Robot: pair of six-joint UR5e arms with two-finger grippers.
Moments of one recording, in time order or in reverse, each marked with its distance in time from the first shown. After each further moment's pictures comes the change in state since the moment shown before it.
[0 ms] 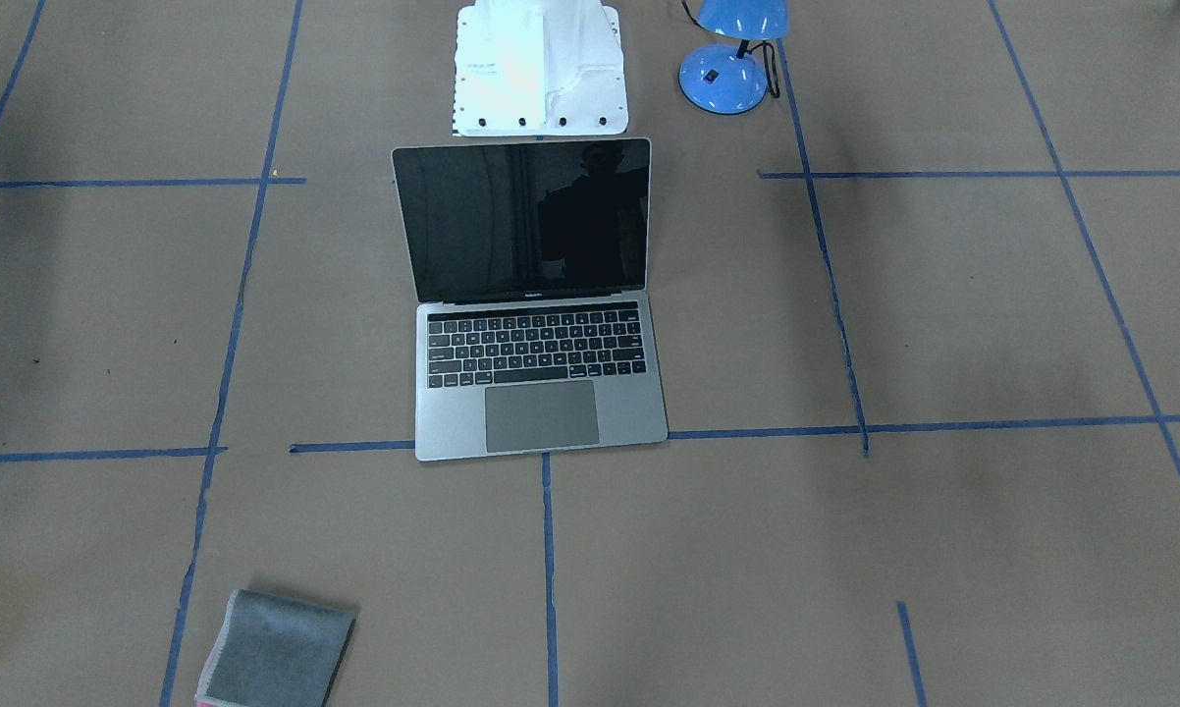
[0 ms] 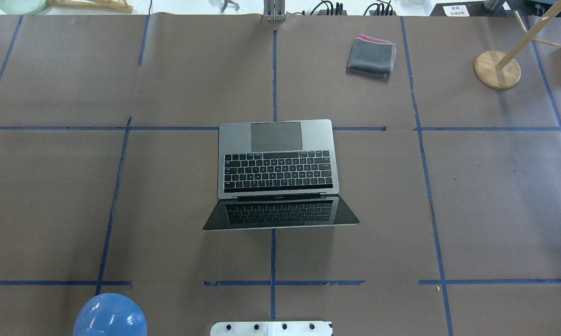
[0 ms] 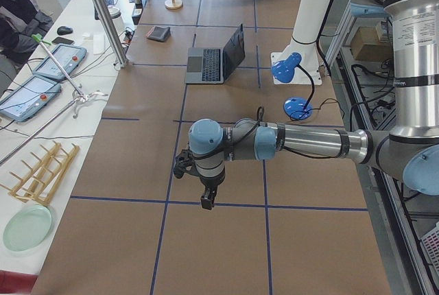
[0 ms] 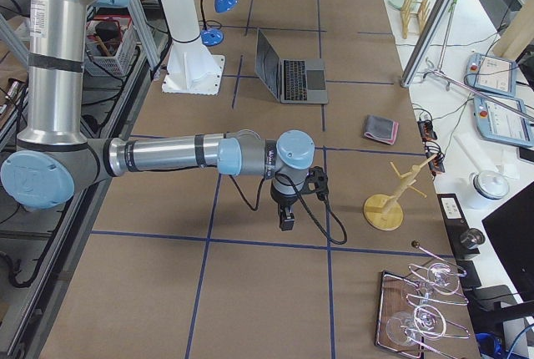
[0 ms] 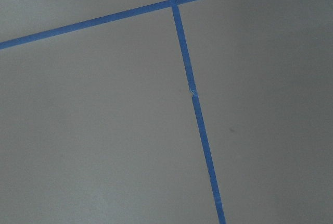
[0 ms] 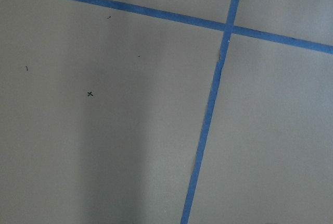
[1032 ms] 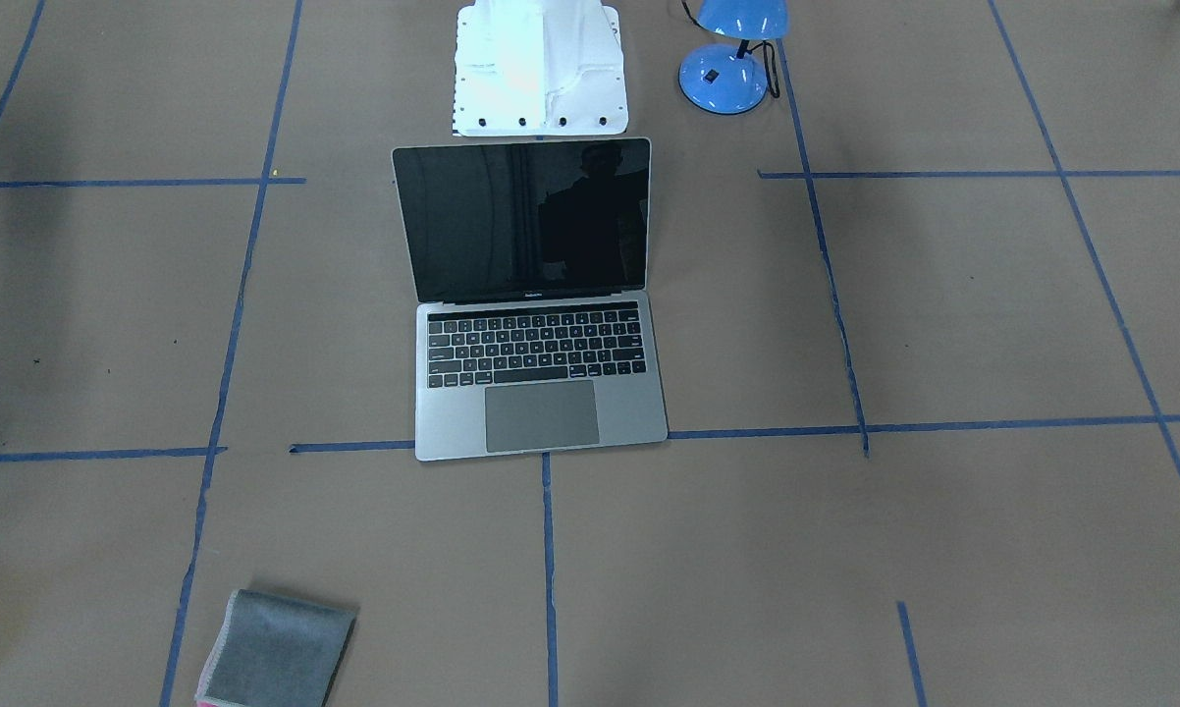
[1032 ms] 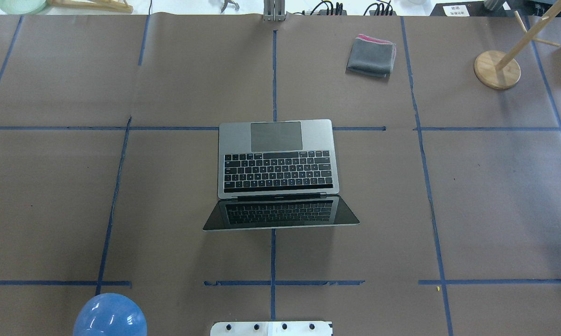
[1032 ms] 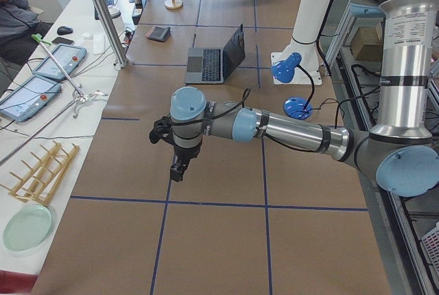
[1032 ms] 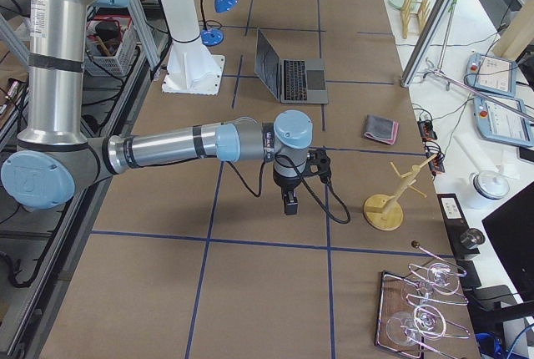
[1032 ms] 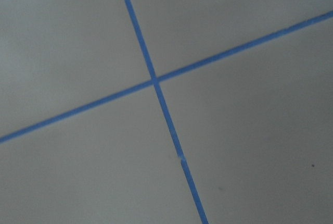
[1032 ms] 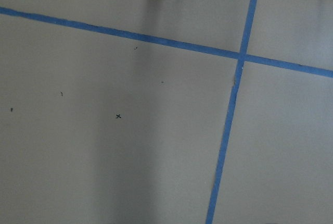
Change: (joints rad) left arm 0.020 -0.142 -0.002 -0.134 -0.026 -0.047; right arm -0.003 -0.002 0.093 0.042 0.024 0.123
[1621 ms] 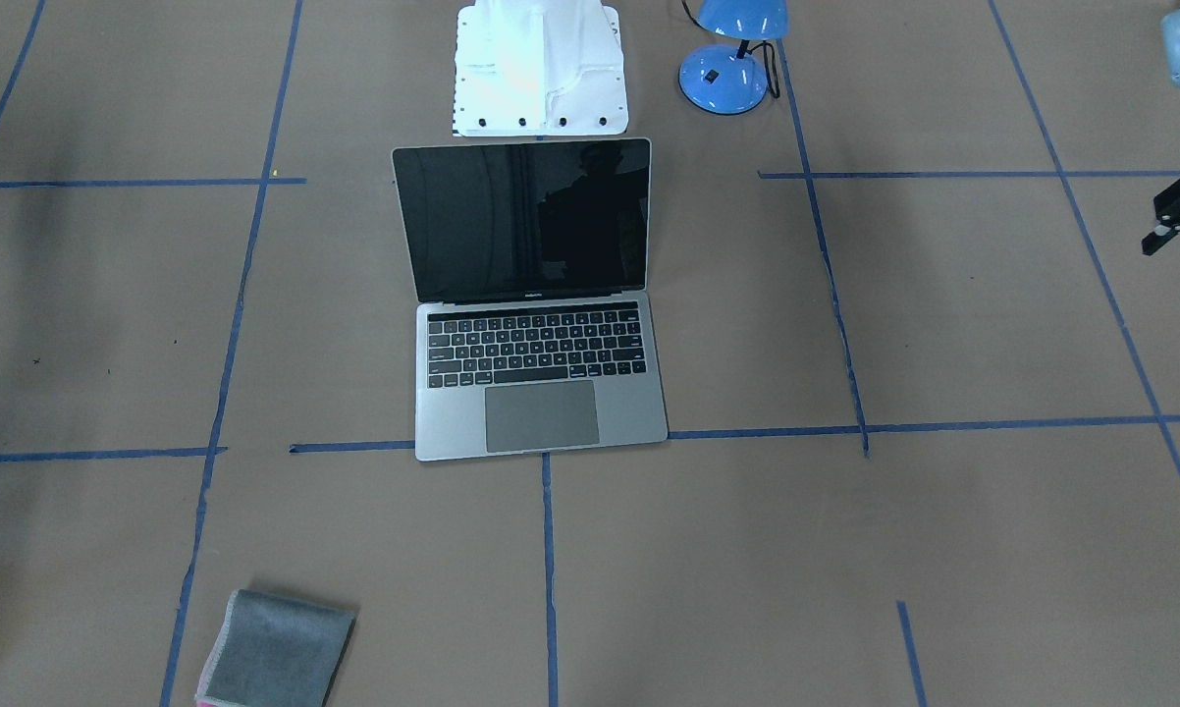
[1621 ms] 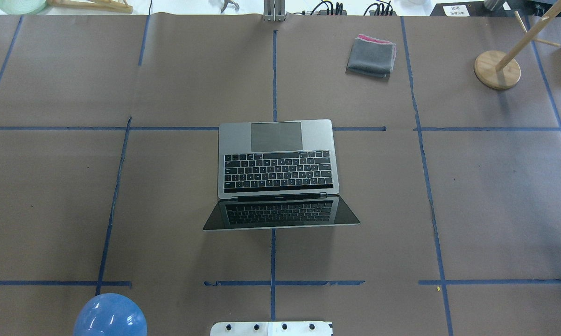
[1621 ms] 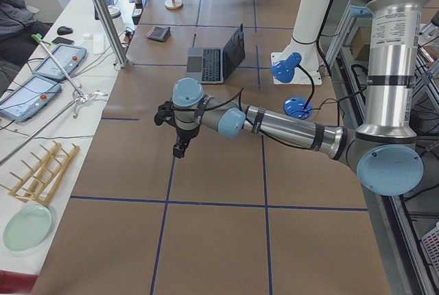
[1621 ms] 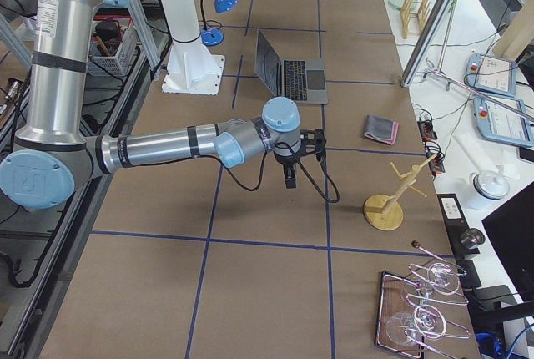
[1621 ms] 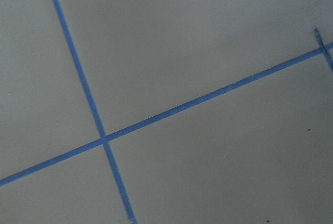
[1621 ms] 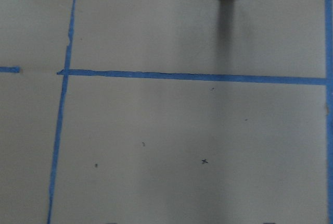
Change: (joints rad) left arm 0.223 -0.001 -0.008 -0.212 -0.036 -0.333; right arm -0.189 -0.059 0.006 0.508 0.030 0.584
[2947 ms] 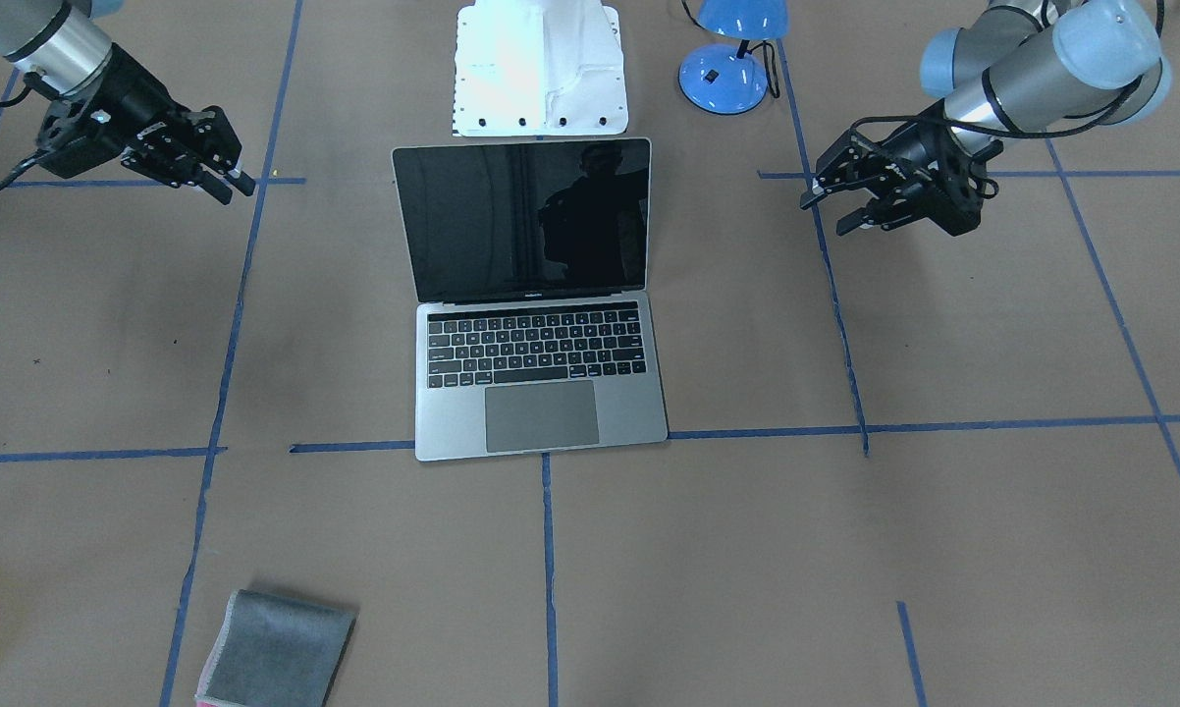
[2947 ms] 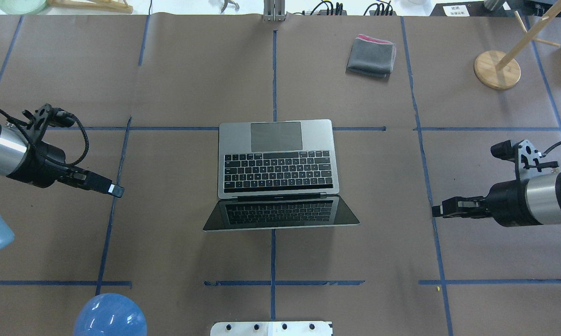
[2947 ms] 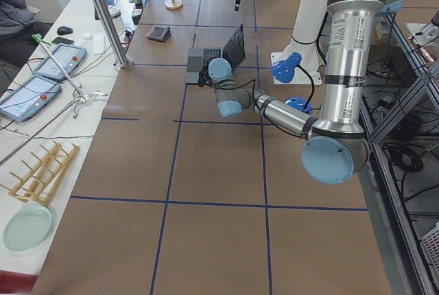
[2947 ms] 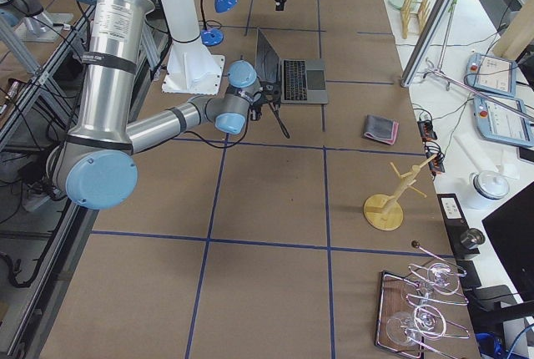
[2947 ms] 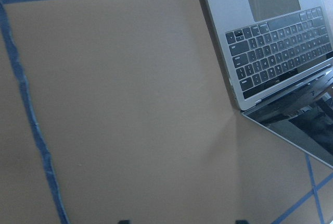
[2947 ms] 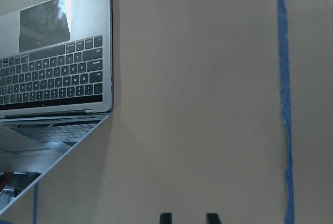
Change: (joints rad) left arm 0.525 -0.086 -0.010 -0.649 -0.029 -0.898; right arm -0.678 -0.020 0.179 0.424 -0.376 0.755
